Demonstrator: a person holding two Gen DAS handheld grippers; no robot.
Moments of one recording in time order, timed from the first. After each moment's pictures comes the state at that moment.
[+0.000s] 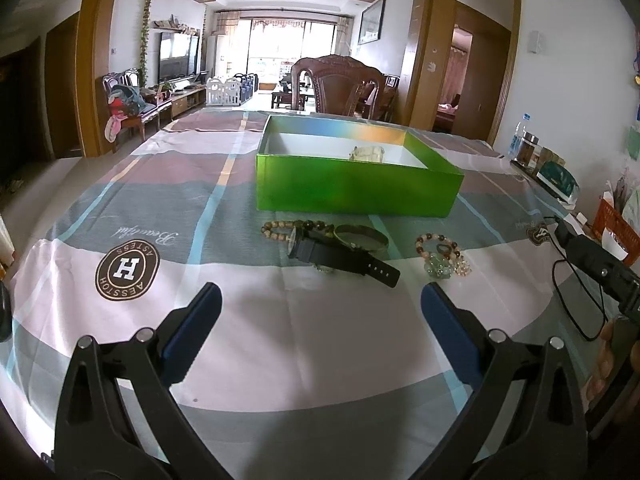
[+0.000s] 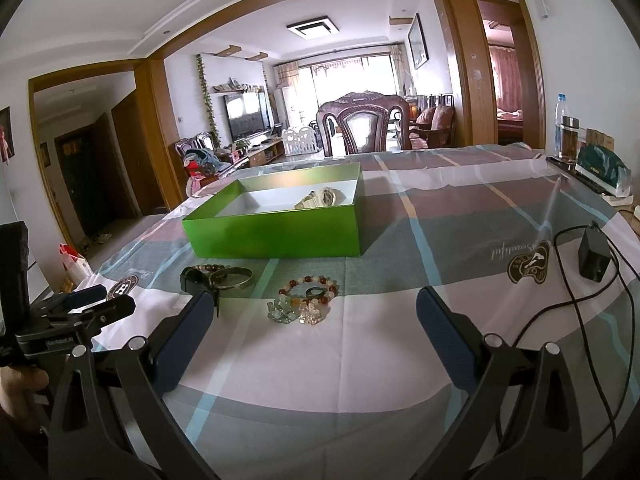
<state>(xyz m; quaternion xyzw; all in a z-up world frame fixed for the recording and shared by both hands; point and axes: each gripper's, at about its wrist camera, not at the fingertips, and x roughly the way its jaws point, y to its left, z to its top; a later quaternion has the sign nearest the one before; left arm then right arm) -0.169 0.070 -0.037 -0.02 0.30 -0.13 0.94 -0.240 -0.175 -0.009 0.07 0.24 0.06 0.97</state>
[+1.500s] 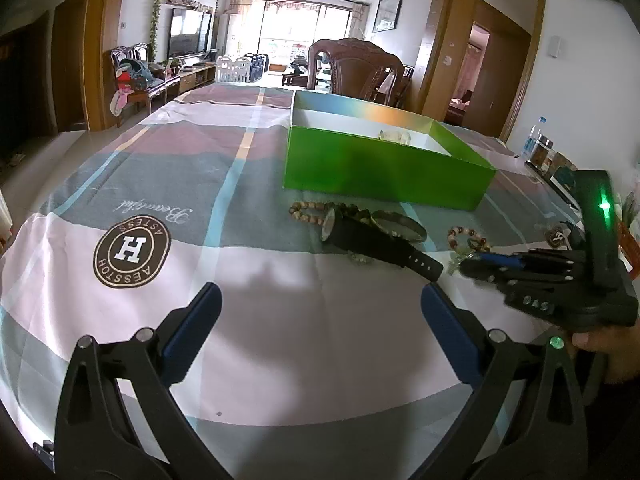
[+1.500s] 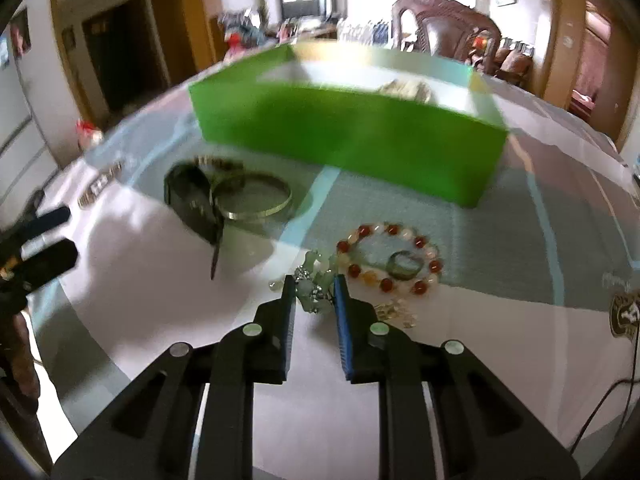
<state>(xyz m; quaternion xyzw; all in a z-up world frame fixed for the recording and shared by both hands) -0.144 0.095 -0.056 -0.05 0.34 -0.12 0.93 -0.123 -0.101 -0.065 -0.03 0.42 0.15 0.89</state>
